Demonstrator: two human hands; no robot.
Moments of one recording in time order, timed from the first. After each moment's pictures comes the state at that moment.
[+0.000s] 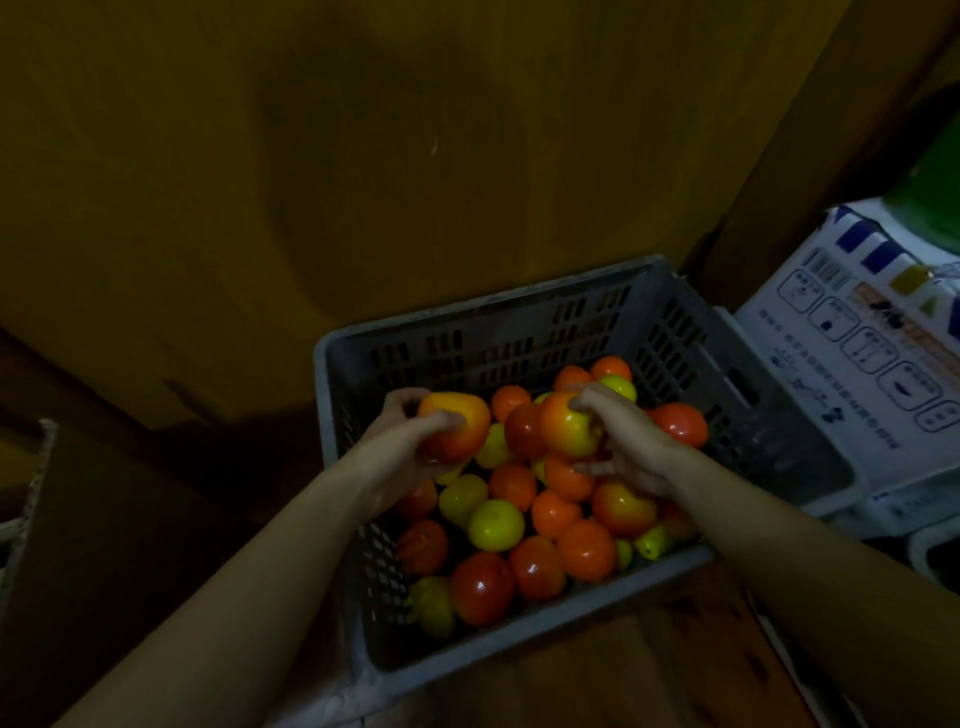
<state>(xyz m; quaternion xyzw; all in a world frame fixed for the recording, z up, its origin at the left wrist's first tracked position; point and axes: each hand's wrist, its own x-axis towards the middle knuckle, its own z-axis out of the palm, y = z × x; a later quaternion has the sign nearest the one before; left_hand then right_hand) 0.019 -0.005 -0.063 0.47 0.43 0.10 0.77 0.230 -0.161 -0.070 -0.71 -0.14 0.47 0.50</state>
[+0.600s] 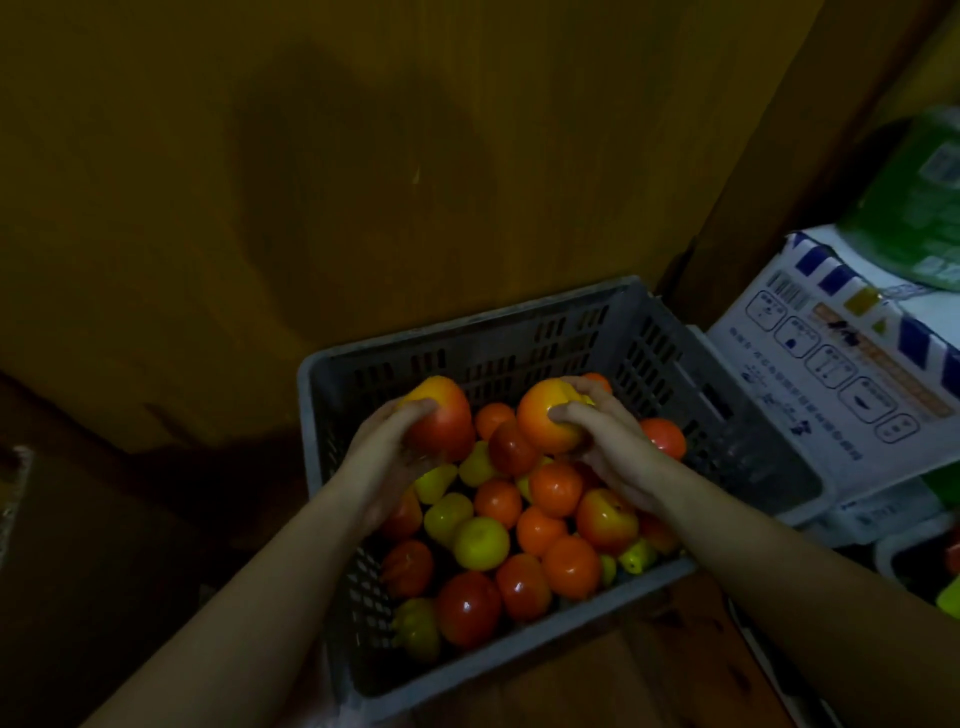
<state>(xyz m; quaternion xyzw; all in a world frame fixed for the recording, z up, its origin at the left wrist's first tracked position) 0.031 -0.011 -0.058 0.41 0.41 0.19 0.79 0.231 -0.162 -0.064 -0.68 -0.19 0.44 0.55</state>
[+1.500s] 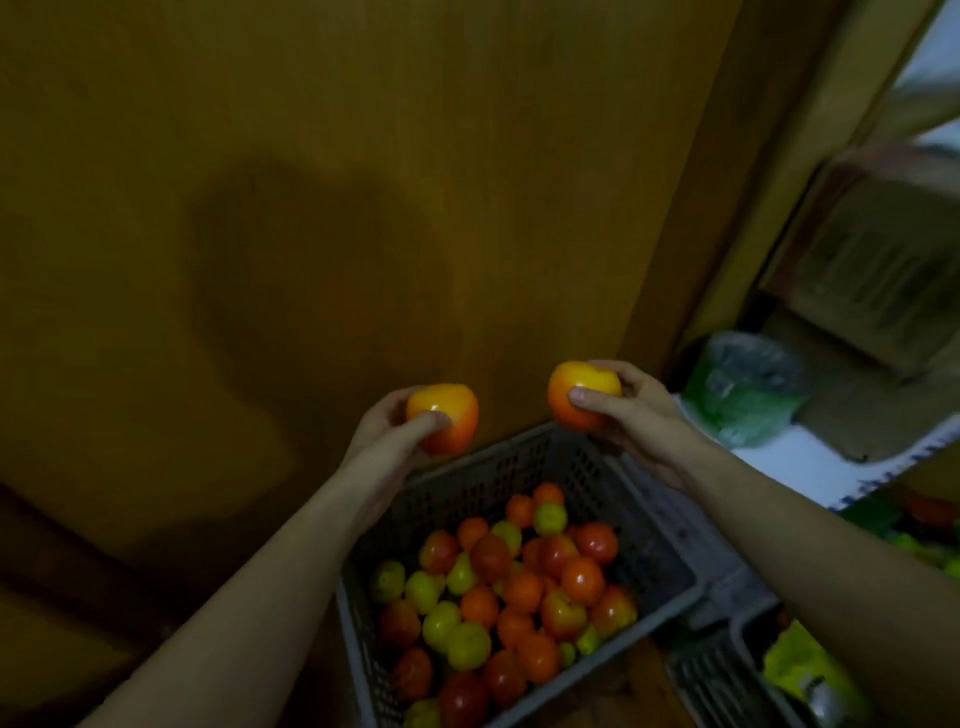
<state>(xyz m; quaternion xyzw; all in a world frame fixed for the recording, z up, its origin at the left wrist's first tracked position) 0.072 0.016 0.183 0.56 0.33 0.21 0.73 0.283 -0.172 0.198 -0.68 -0.17 0.32 0.63</state>
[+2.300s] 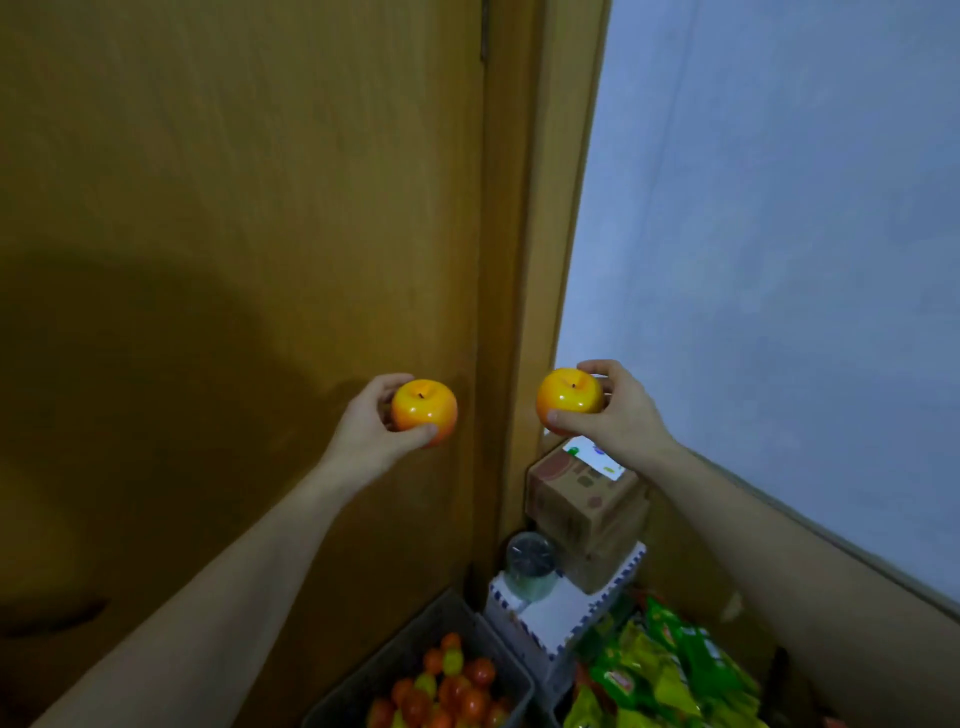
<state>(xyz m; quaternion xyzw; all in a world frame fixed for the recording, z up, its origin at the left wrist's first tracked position) 0.111 -0.074 0.842 0.80 0.13 0.20 0.55 0.257 -0.350 0.862 -0.84 -0.24 0.00 0.48</state>
